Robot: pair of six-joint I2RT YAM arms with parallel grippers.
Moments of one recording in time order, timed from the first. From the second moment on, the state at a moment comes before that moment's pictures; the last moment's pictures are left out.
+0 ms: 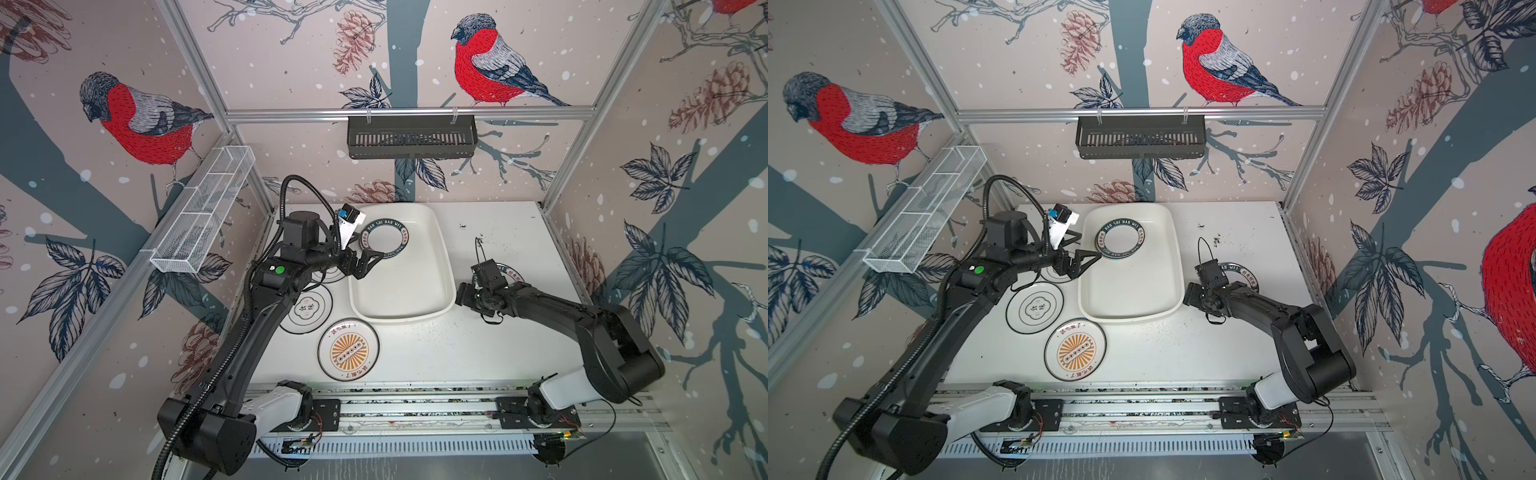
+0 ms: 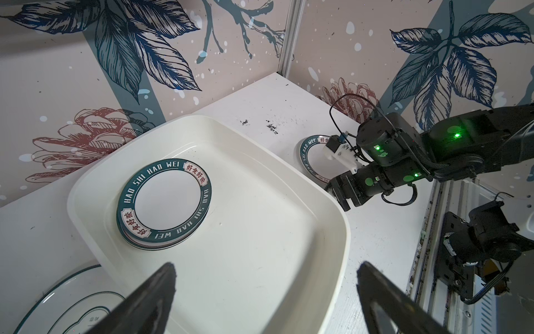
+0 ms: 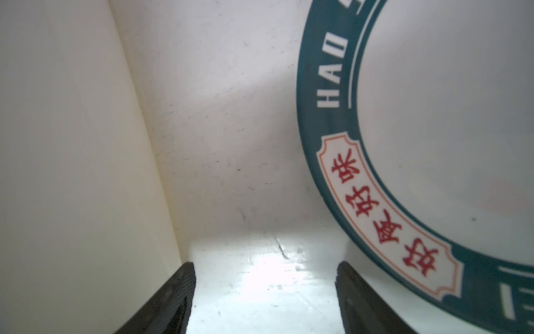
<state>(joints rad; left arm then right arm) -0.27 1.16 1.22 -0.56 0.61 0.16 0.44 1.47 0.72 -0.29 -0.05 0.71</state>
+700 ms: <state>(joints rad) -0.27 1.18 1.23 -0.54 0.61 0.16 -0.05 1.06 0.48 -0.31 -0.26 0.76</state>
